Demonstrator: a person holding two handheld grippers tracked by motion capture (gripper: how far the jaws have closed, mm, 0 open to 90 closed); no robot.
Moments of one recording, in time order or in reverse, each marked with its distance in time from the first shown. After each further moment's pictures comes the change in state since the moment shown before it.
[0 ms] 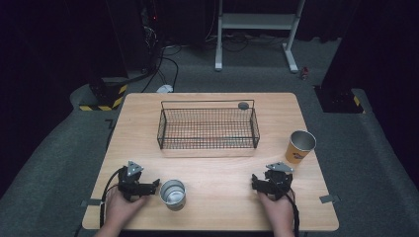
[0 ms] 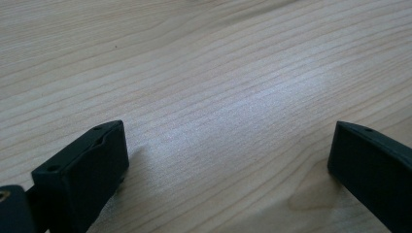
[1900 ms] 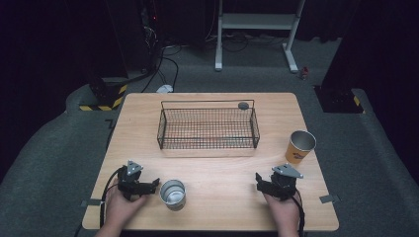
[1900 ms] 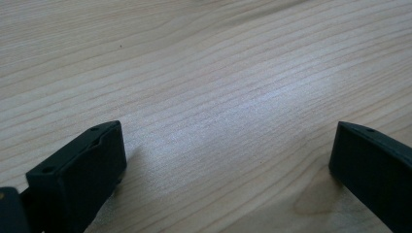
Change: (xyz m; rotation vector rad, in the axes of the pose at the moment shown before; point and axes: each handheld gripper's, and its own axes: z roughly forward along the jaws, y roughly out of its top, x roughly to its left) left arm 0.001 0.001 0.002 -0.003 0.009 -0.020; right arm -0.009 -0.002 -0.025 -0.140 0.038 -0.029
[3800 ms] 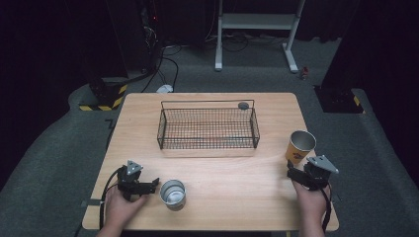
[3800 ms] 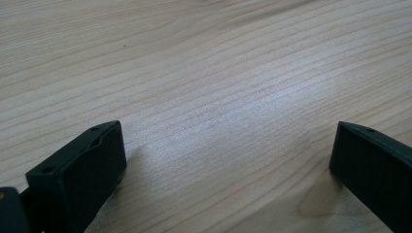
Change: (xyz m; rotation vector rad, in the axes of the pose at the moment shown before) left arm 0.001 0.000 0.000 0.001 0.010 -0.001; right arm -0.088 0.008 -0.012 -0.096 -0.199 0.088
